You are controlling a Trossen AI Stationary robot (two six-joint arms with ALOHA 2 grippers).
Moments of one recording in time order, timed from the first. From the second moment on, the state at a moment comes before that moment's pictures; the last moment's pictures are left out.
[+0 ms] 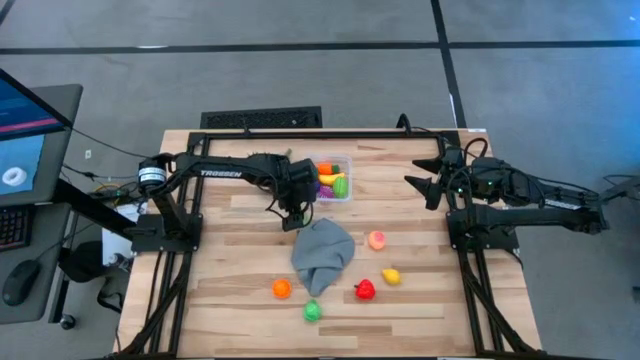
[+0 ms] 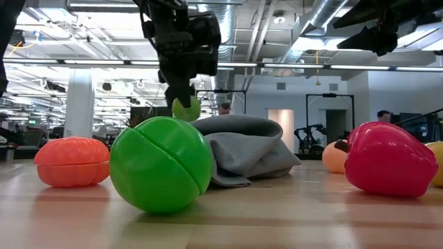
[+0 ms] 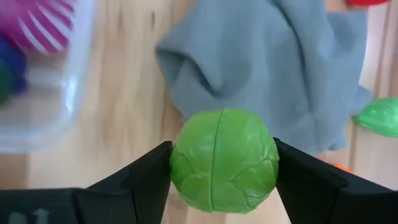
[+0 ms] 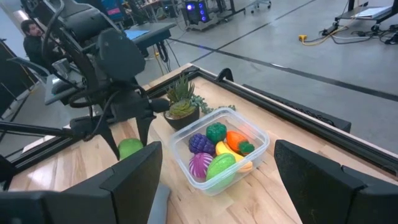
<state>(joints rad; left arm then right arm) 0.22 1.76 1.30 -0.79 0.36 0.01 -0.14 0.45 0.61 -0.43 0.26 0.33</state>
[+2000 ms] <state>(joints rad) 0.35 1.93 1.41 -0.34 -0.06 0.00 -0.14 0.45 0.61 -0.46 0.26 0.34</state>
